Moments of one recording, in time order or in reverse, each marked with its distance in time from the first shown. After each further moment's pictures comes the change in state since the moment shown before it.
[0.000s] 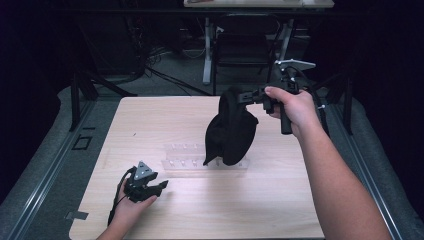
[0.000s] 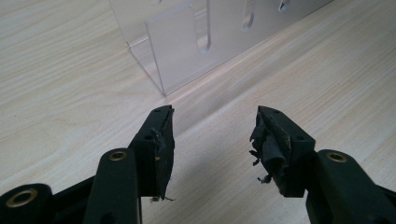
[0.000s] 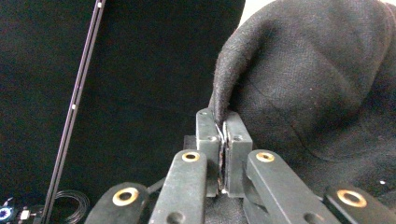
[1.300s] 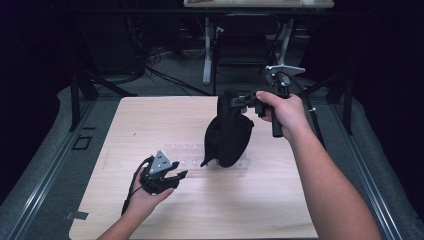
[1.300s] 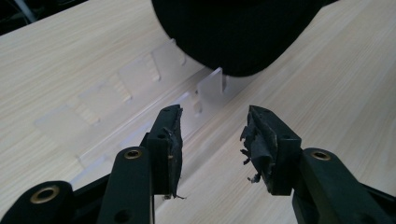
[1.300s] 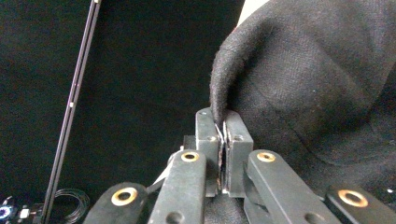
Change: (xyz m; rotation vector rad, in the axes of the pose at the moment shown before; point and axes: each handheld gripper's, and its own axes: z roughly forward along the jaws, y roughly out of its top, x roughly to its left) left arm -0.046 0.065 -0.010 -0.140 -0.094 0.128; right arm -0.008 -0.002 0.021 0.019 0.007 0.002
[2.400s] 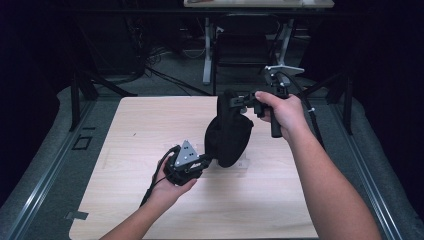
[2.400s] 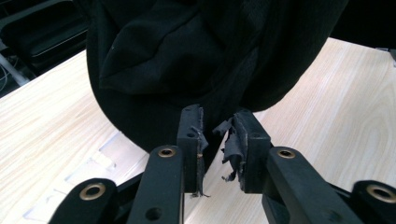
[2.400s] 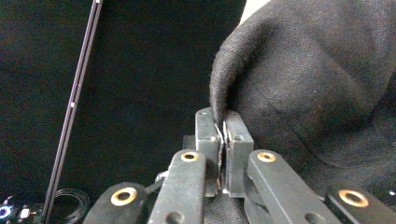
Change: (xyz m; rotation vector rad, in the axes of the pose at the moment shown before) left arm -0.040 0.064 0.014 -0.073 -0.072 0.106; right arm 0.001 -0.001 0.002 -0.003 0.004 0.001
